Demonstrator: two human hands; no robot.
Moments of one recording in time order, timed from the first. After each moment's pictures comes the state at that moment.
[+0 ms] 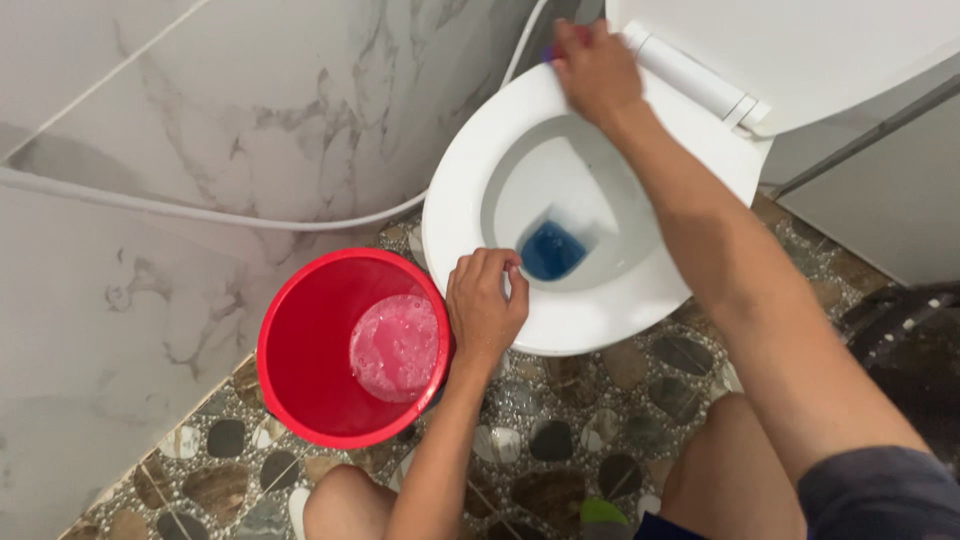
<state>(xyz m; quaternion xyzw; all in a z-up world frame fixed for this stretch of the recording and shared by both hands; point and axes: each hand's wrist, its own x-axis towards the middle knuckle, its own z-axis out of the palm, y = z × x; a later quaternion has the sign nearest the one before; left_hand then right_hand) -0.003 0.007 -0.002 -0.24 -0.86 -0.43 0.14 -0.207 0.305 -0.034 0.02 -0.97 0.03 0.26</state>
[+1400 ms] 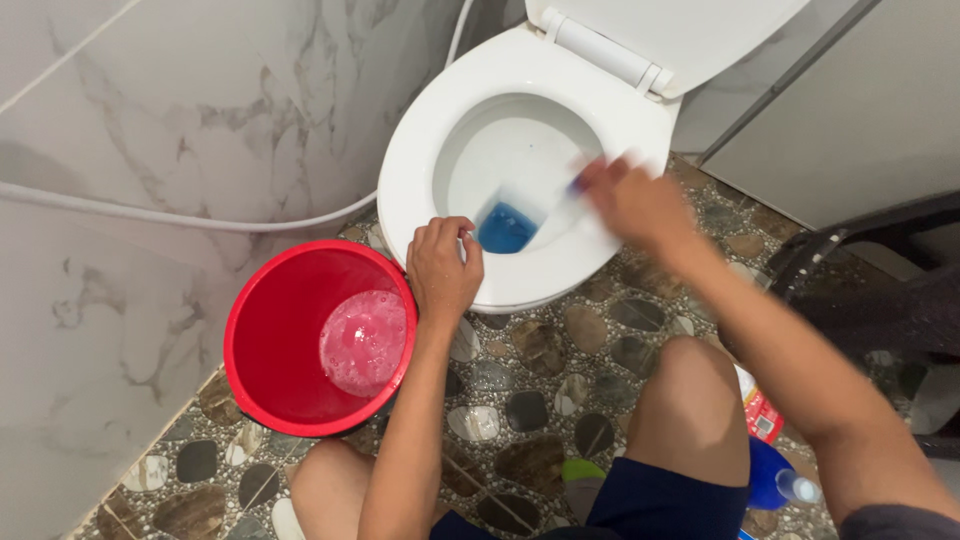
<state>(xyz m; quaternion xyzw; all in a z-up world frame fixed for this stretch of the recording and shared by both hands) 0.000 0.002 -0.006 -0.27 -0.86 -0.41 0.16 0.069 0.259 0.057 -0.15 -0.98 0.06 -0.07</state>
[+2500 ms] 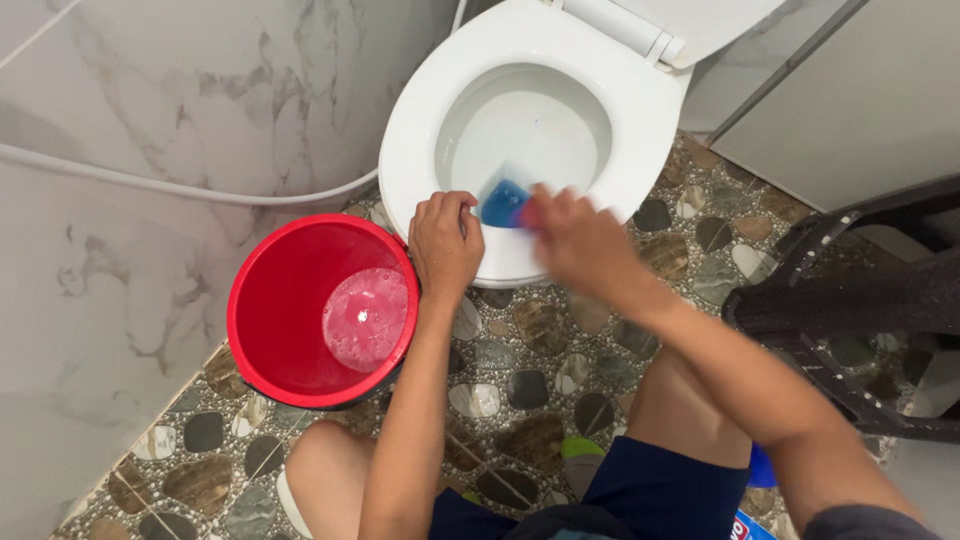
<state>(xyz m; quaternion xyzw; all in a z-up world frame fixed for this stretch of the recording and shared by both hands) 0.003 0.002 -0.012 -0.26 -0.86 -0.41 0.17 0.107 0.170 0.043 -0.01 -0.99 0.07 0.12</state>
